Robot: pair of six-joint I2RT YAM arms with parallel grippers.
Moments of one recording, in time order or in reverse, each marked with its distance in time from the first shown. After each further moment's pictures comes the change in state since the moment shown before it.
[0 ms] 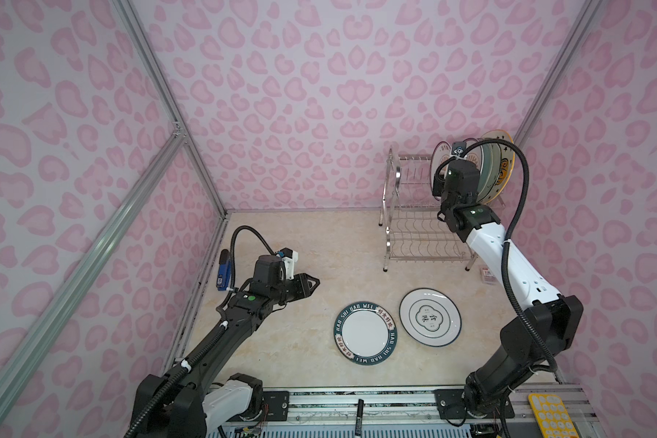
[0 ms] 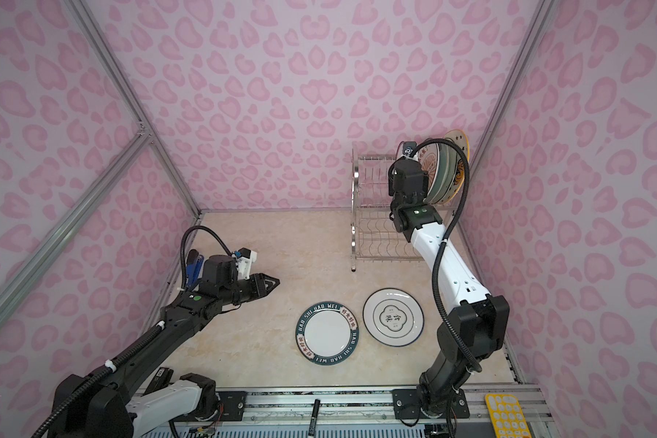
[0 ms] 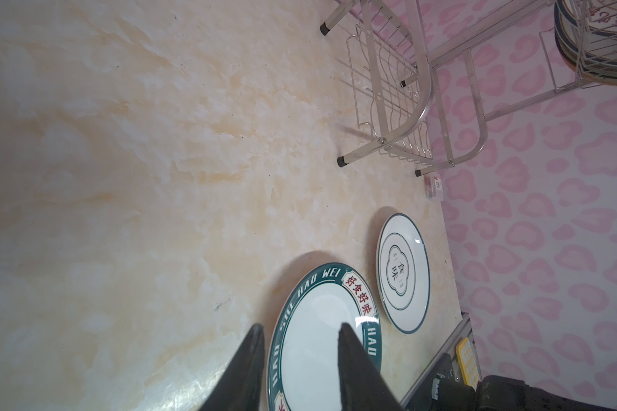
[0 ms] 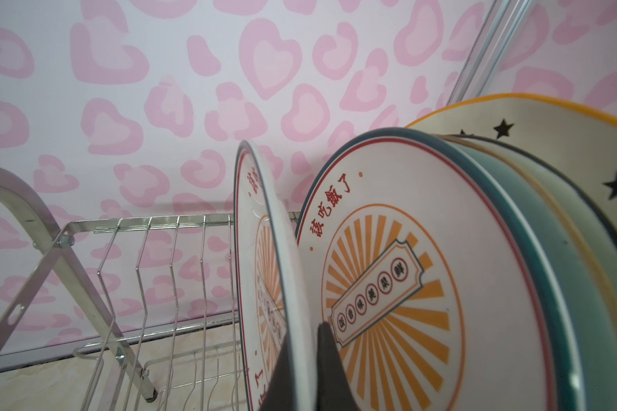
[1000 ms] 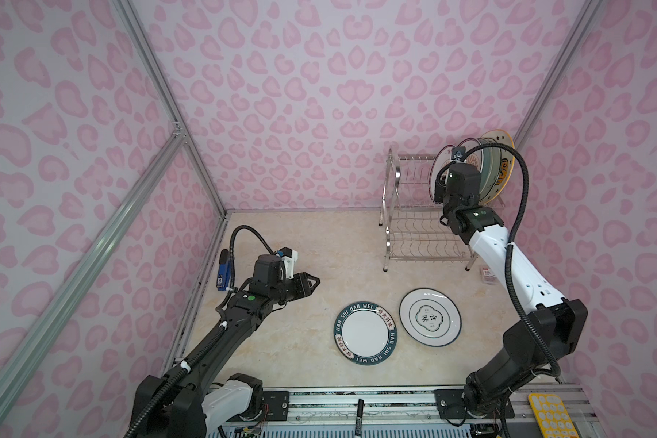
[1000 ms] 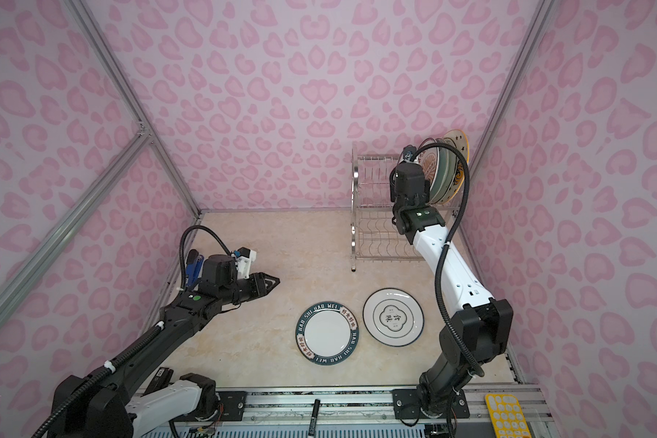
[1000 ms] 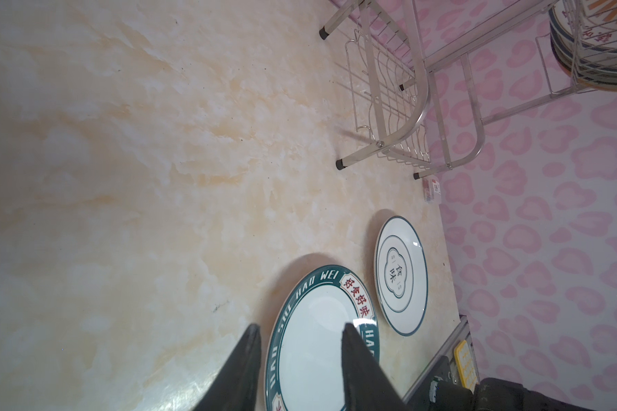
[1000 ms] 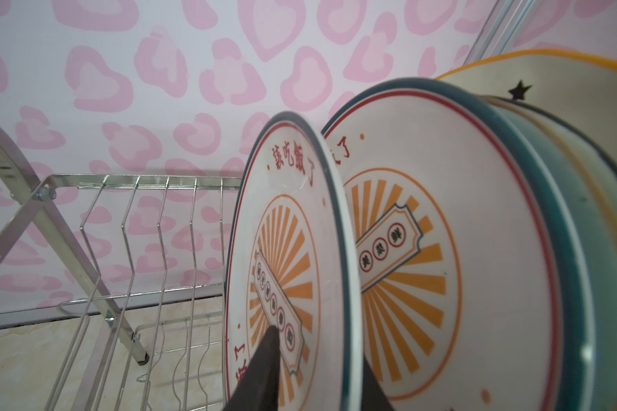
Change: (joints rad) left arm 0.000 -0.003 0.005 0.000 -0.003 -0.009; right arm -0.002 -0.032 -0.023 -0.071 -0.007 -0.013
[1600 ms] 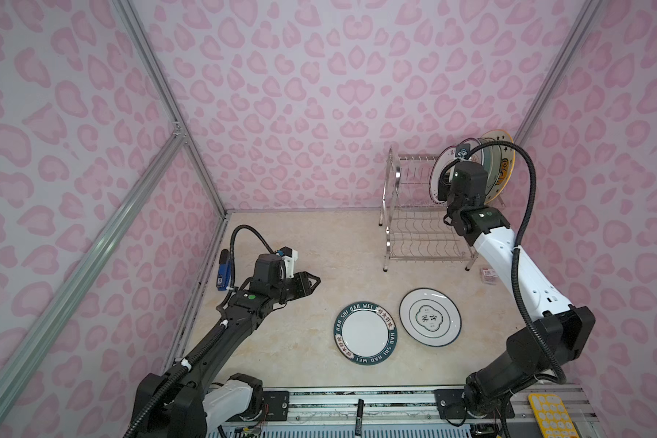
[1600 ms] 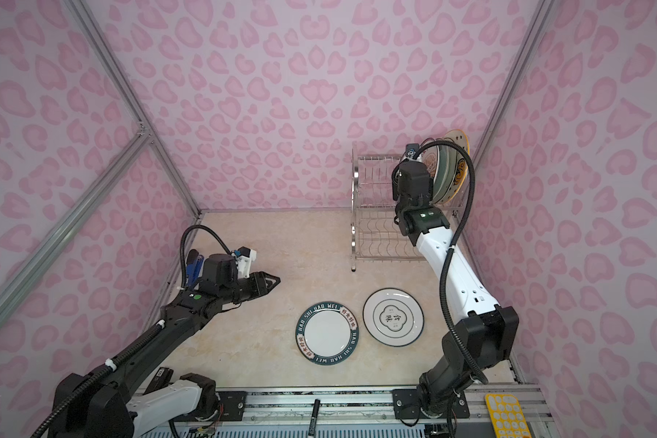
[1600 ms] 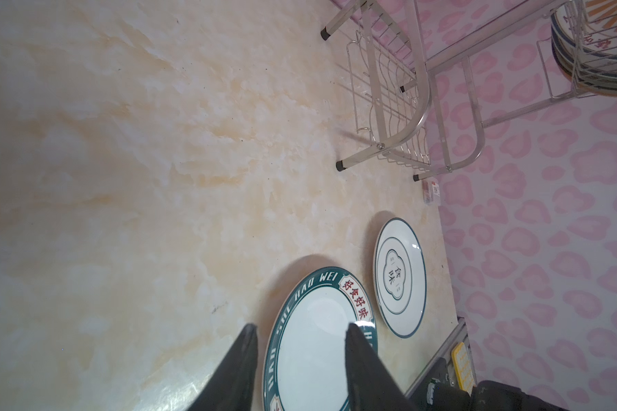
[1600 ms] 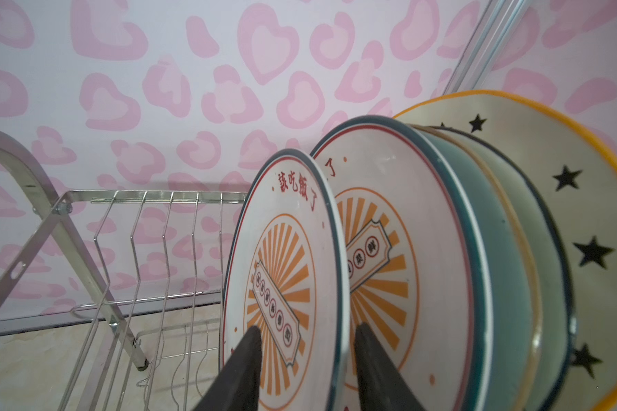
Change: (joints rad) left arm 0.000 0.010 0.006 0.002 0.000 -0.011; right arm -0.001 -0.037 0.002 -0.002 -0.001 -0.025
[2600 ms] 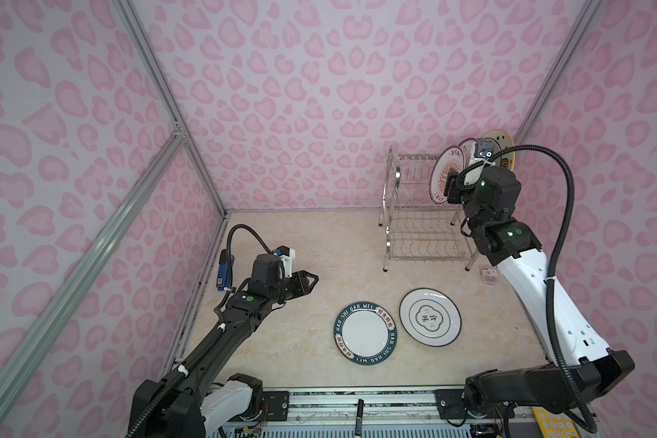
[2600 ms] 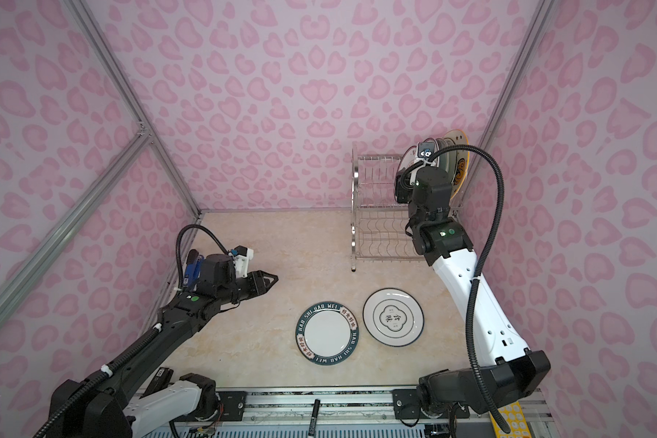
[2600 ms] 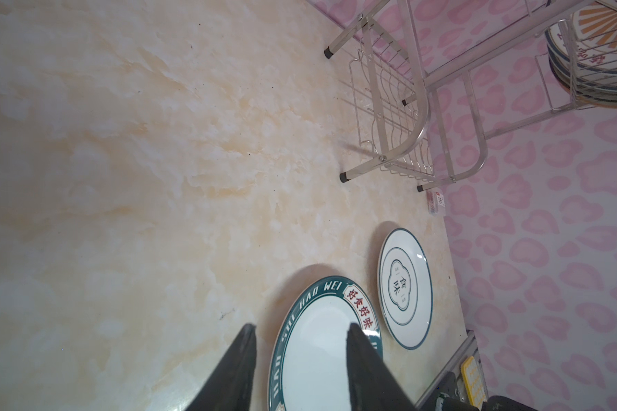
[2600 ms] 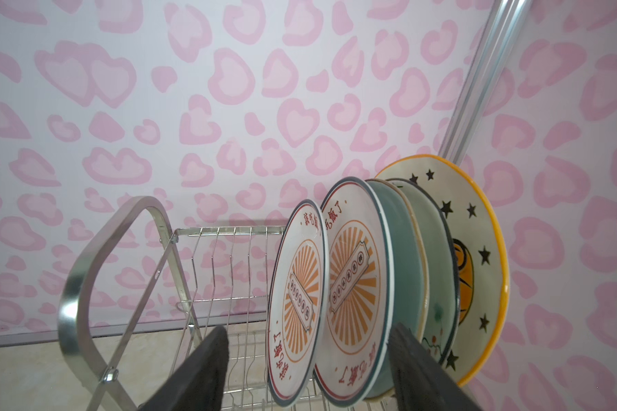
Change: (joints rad) left arm 0.000 -0.028 0.000 -0.002 -0.042 0.005; right arm 0.041 -0.229 -0.078 -0.017 -0.123 0.057
